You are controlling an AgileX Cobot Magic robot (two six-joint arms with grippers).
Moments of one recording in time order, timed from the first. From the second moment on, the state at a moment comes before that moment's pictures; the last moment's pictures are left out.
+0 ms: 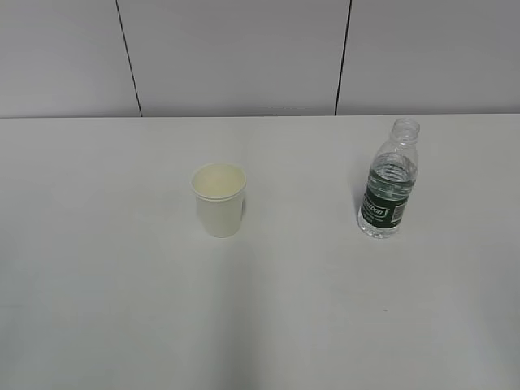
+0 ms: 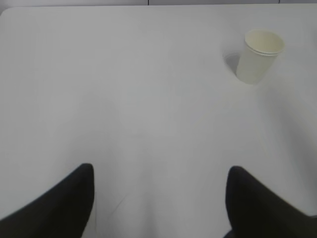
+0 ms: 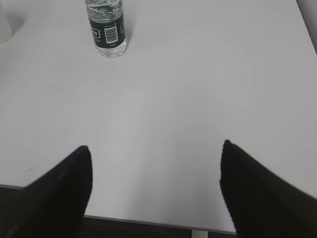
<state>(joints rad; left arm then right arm) -0.06 -0.02 -0.52 -0.03 1.11 0.01 0.04 -0.01 -0.50 -0.04 1.14 -0.05</state>
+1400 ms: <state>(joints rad) -0.15 0.88 -0.35 0.07 -0.31 0.01 0.04 -0.01 -0.50 -0.04 1.14 -0.05</state>
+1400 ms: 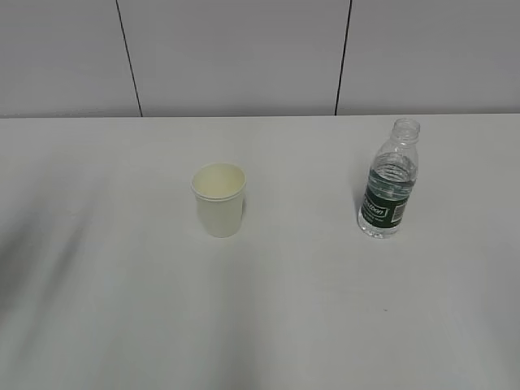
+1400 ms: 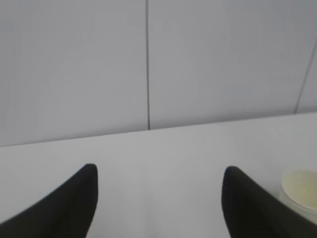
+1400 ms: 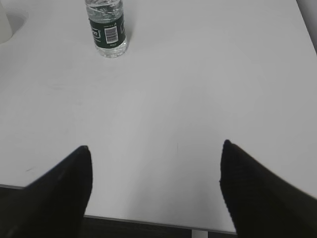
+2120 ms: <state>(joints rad) -0.31 1.62 -0.36 0.27 -0.96 0.01 0.04 -0.01 -0.50 -0.04 1.14 -0.05</state>
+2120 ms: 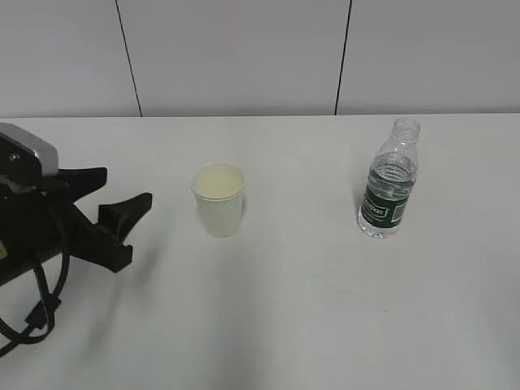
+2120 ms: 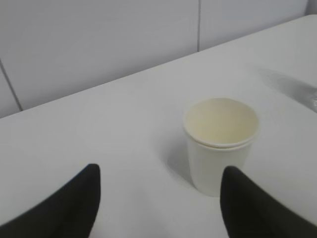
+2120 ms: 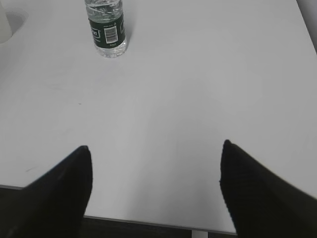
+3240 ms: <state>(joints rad) -0.31 2.10 -0.64 0.50 -1.14 -0.12 0.04 -0.01 -0.50 -0.04 1.14 -0.05</state>
